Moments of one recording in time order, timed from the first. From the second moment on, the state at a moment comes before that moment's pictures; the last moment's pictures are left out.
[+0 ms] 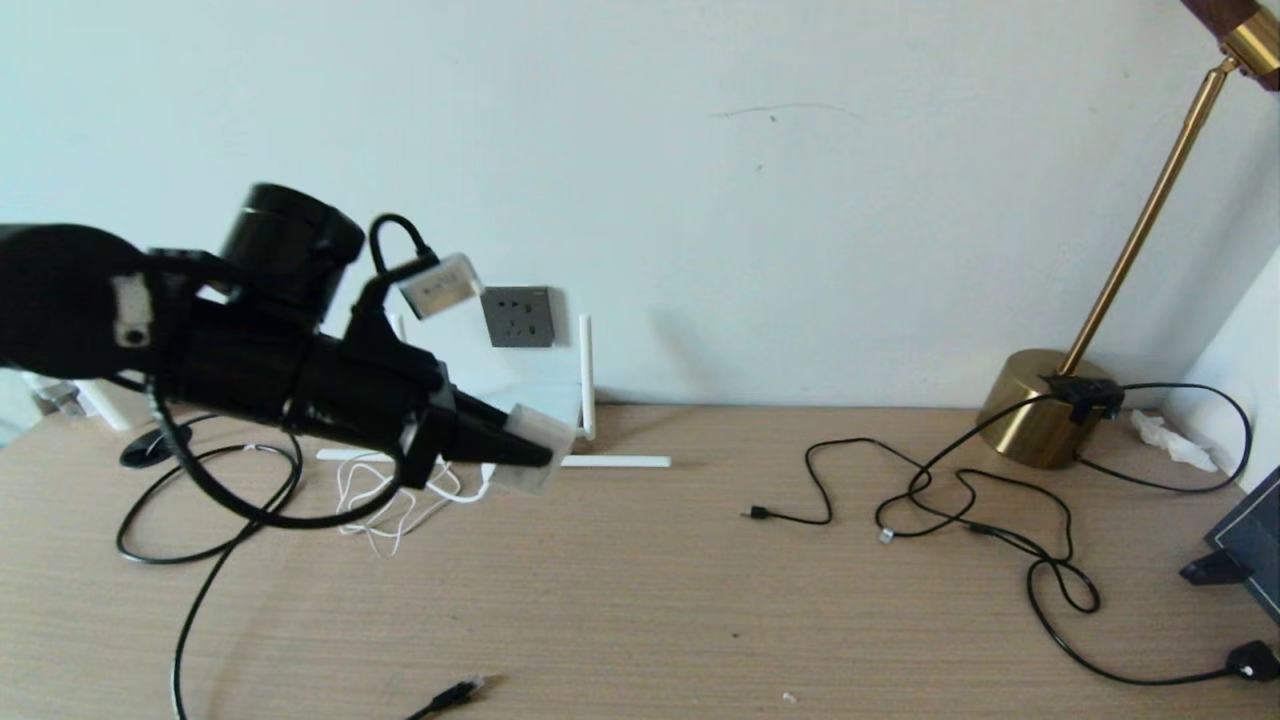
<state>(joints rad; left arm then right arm) -0.28 1.70 -1.40 0.45 -0.75 0.41 0.00 0.00 0.00 -0.01 0.00 0.01</state>
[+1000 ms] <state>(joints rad) -0.48 1.66 -0.59 -0.95 -0.06 -0.17 0.00 0.00 0.00 -0.01 0.00 0.01</state>
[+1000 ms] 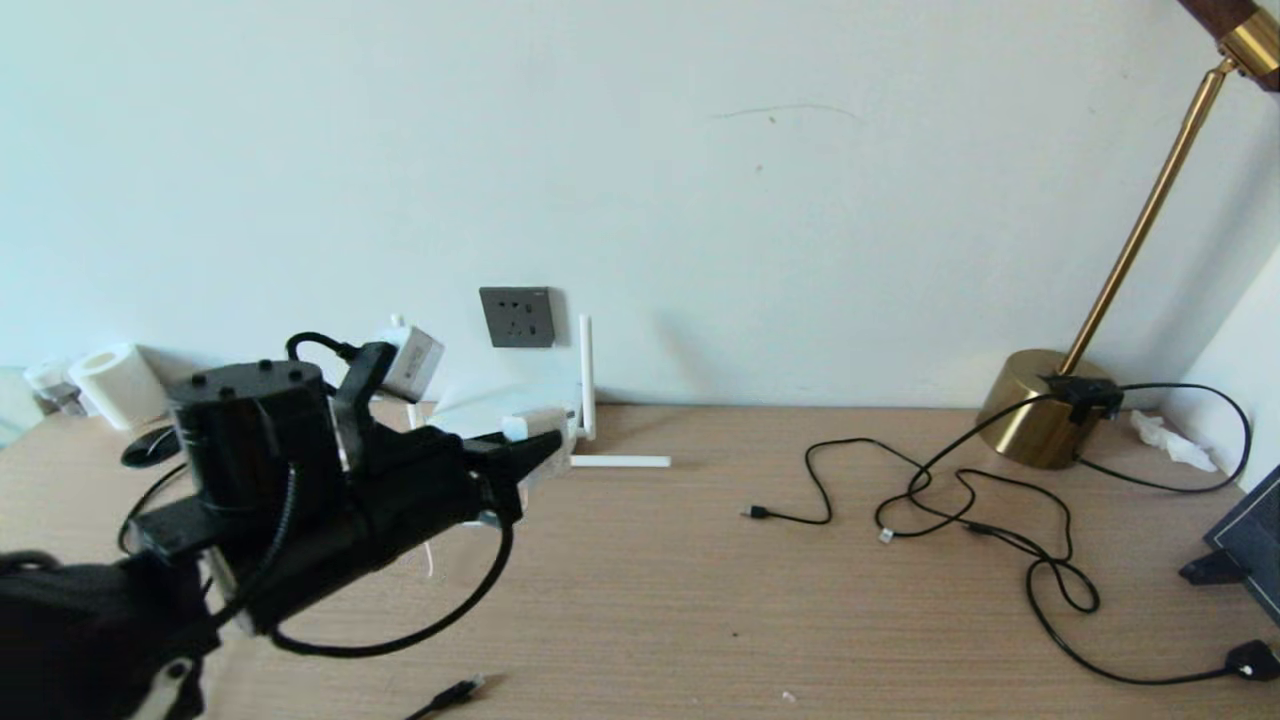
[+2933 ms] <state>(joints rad) -0.34 2.30 -1.03 -1.52 0.29 0.05 0.00 0.00 0.00 -0.01 0.00 0.01</state>
